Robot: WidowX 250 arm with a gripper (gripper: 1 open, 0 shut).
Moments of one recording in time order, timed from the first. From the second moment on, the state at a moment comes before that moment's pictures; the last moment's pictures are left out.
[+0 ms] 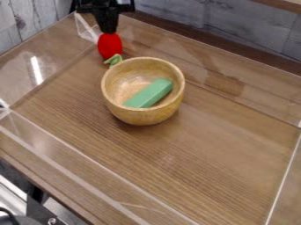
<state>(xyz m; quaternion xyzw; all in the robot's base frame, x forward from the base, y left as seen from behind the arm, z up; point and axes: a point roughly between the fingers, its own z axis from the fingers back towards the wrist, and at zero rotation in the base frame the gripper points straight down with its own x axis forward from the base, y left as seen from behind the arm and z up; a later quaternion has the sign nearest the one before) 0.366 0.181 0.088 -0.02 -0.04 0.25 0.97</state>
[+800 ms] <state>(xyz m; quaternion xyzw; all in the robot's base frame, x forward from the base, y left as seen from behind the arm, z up) 0.367 0.193 0.078 -0.02 -0.04 0.20 0.98</state>
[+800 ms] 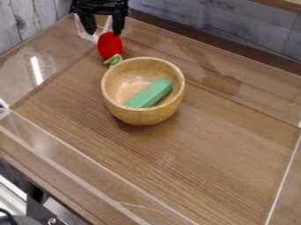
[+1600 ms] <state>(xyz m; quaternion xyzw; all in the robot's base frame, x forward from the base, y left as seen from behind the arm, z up) 0.362 0.124 0.130 -0.06 -0.04 0.26 0.96</state>
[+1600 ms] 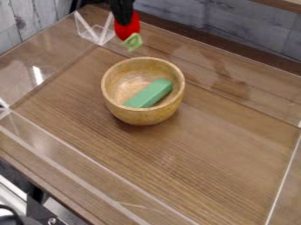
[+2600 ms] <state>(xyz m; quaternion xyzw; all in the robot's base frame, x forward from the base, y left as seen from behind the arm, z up) 0.368 -0.011 0.123 -0.04 -0.04 0.12 0.99</state>
